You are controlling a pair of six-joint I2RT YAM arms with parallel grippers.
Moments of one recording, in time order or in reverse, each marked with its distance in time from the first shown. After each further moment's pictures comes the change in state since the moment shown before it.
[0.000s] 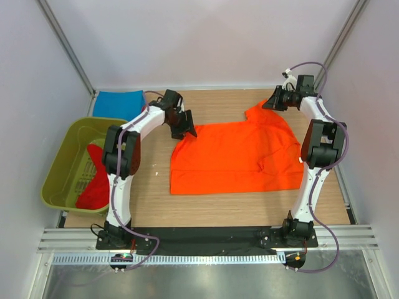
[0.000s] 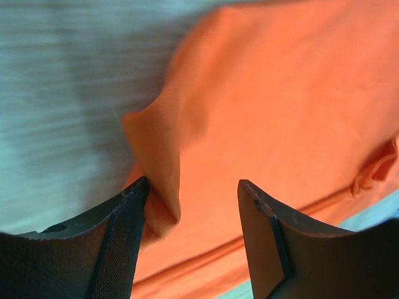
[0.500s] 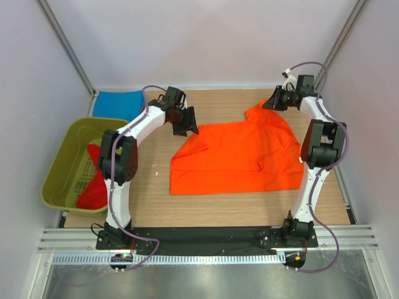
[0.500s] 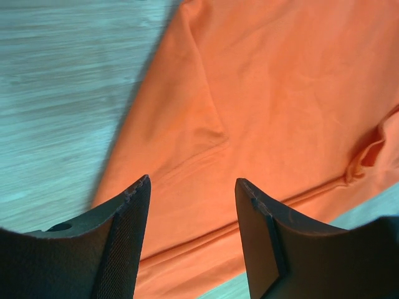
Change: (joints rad) left arm -0.058 -0.120 -0.035 0.011 -0.045 0.009; right arm 0.000 0.000 0.000 -0.001 0.000 -0.004
